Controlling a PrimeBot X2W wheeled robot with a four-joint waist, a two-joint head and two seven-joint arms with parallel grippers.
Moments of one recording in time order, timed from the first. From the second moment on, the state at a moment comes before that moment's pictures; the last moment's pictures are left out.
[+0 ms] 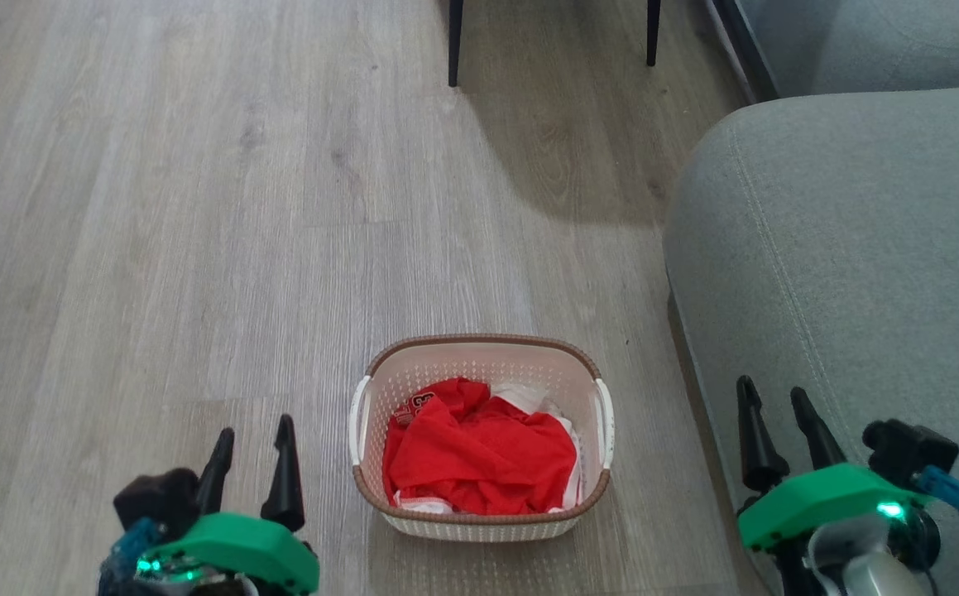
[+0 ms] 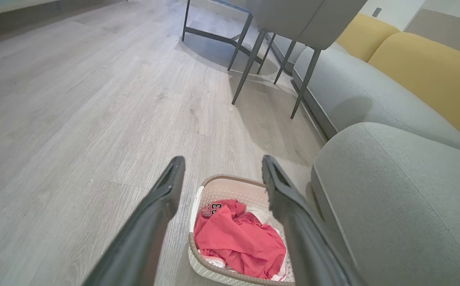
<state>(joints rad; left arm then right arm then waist) 0.09 0.07 -0.17 0.16 -0.45 0.07 -0.15 0.01 -0.03 0.07 0.19 0.55 0.13 -0.15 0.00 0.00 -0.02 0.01</state>
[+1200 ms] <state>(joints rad) 0.12 0.07 -0.22 0.12 -0.06 0.11 -0.25 0.01 -0.04 0.16 0.16 0.16 0.13 -0.25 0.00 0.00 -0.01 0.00</state>
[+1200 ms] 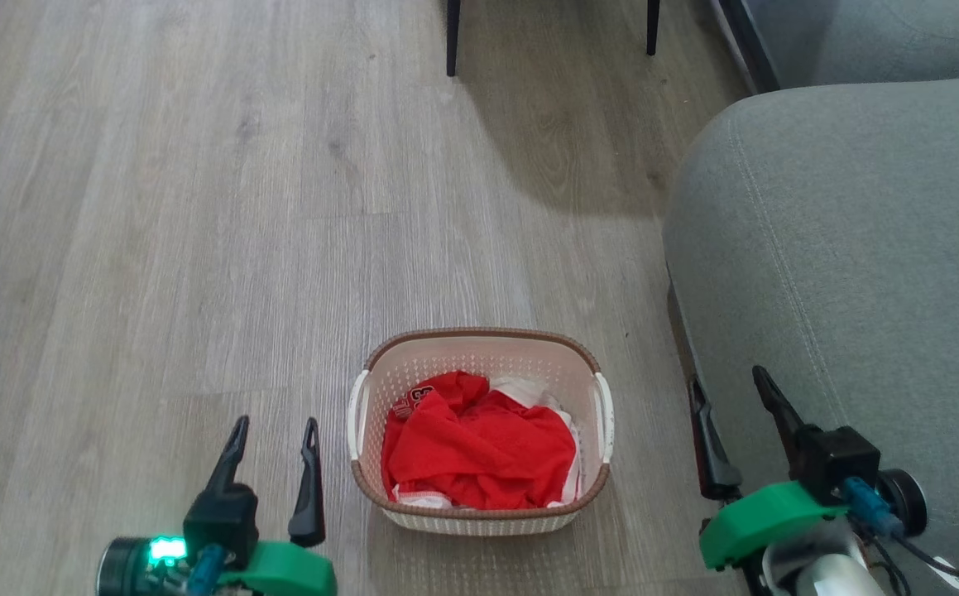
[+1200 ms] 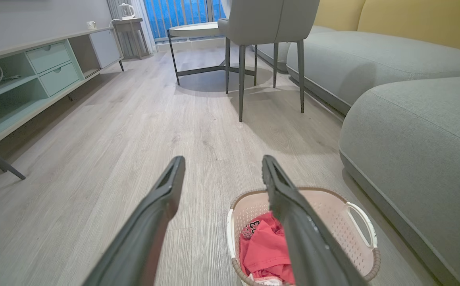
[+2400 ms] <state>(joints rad) 0.13 0.06 -0.21 0.14 -0.04 0.09 -0.25 0.01 -0.04 0.16 0.16 0.16 0.13 -0.25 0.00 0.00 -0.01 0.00</state>
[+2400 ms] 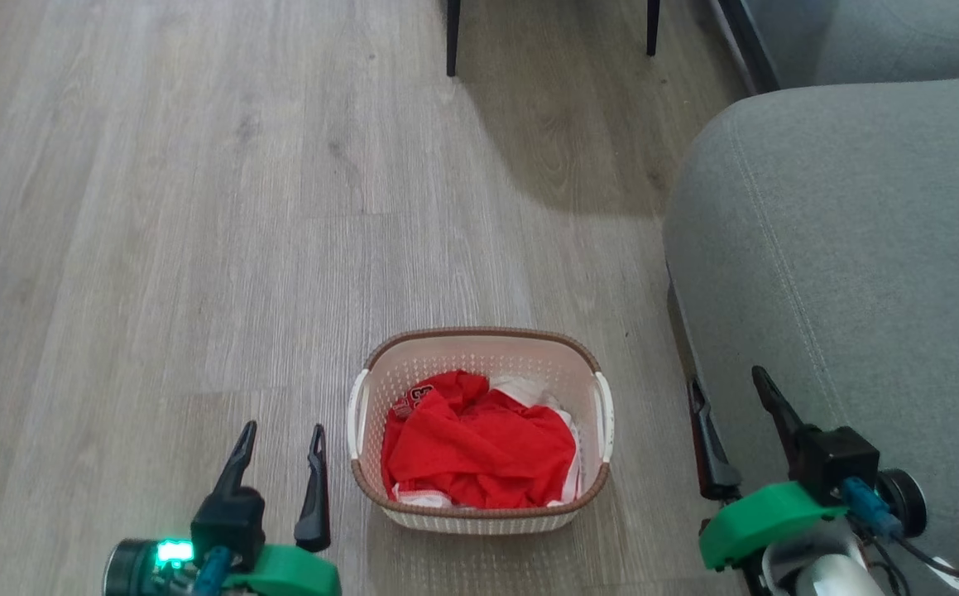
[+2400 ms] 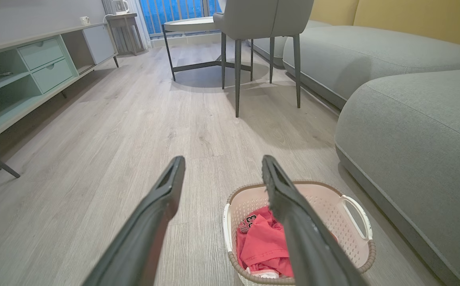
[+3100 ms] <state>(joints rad) -0.10 0.05 -0.19 0.26 -0.10 0.07 -0.25 -0.23 -0.04 0.13 0.29 0.13 0.13 -0.25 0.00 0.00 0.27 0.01</state>
